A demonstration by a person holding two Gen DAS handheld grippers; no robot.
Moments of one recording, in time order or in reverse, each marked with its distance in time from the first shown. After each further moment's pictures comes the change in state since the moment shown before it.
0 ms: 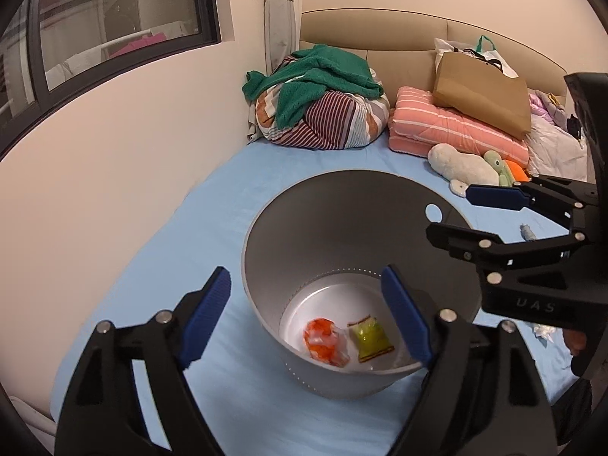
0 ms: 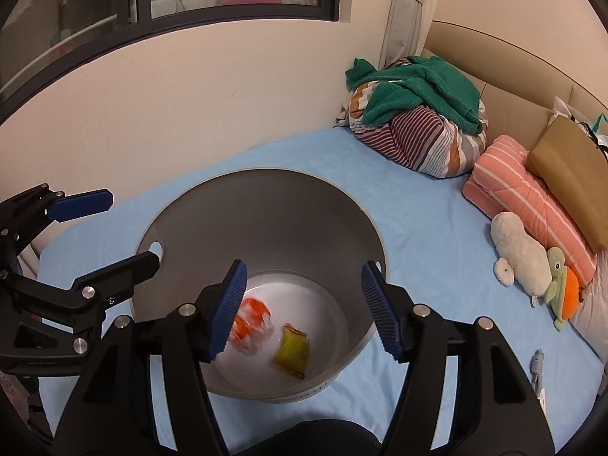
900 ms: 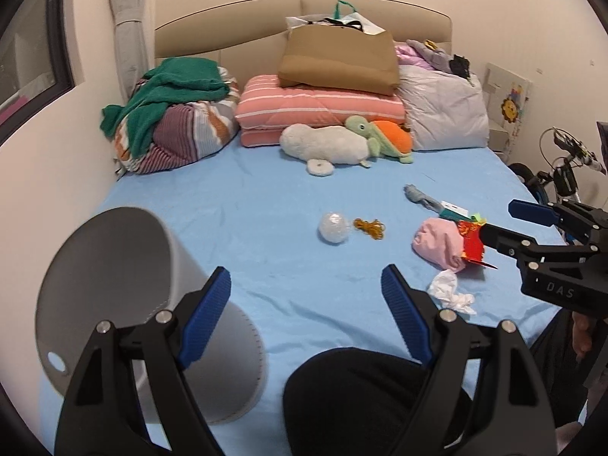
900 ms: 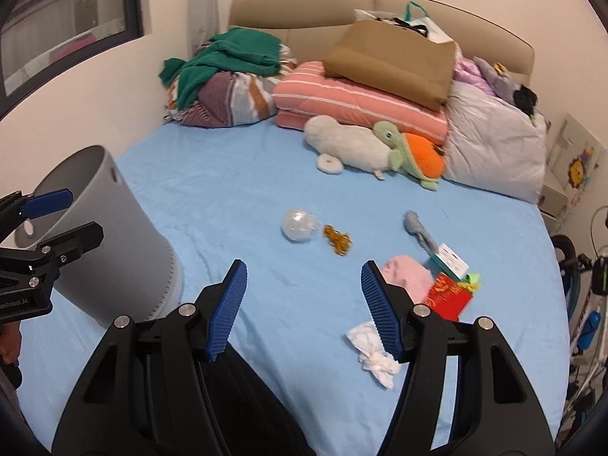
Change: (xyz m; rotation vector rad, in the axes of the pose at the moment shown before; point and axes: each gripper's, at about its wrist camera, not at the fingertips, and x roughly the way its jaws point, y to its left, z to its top) left arm 0.004 -0.198 -0.002 0.292 0.014 -0.351; right arm -0.138 -0.181 -0.186 0.453 0.039 -0.433
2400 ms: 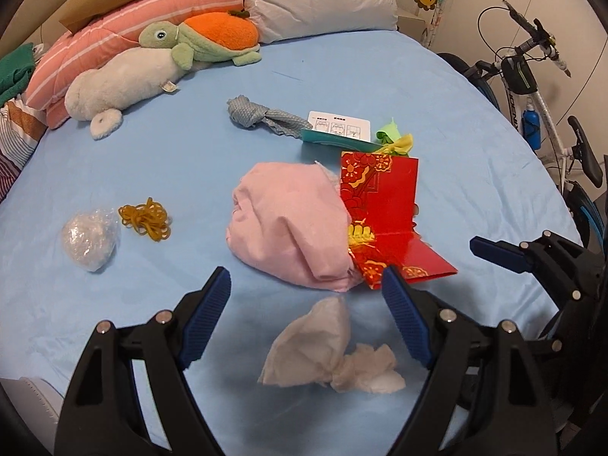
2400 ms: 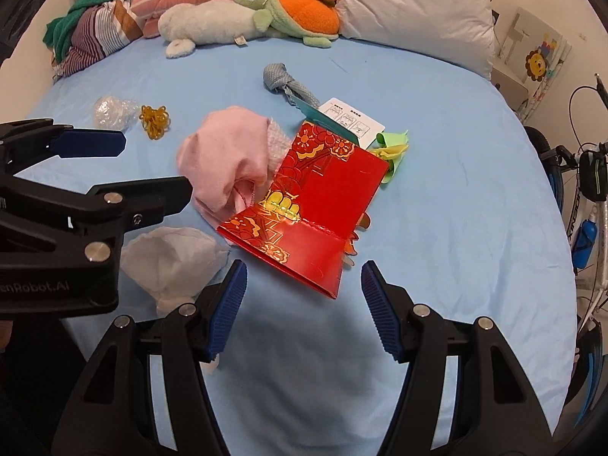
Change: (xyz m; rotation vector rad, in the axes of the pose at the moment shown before) left arm 0.268 -0.242 0.006 0.240 0.325 -0.305; right arm 0.163 -0.192 -0.120 0.161 0.304 -0.181
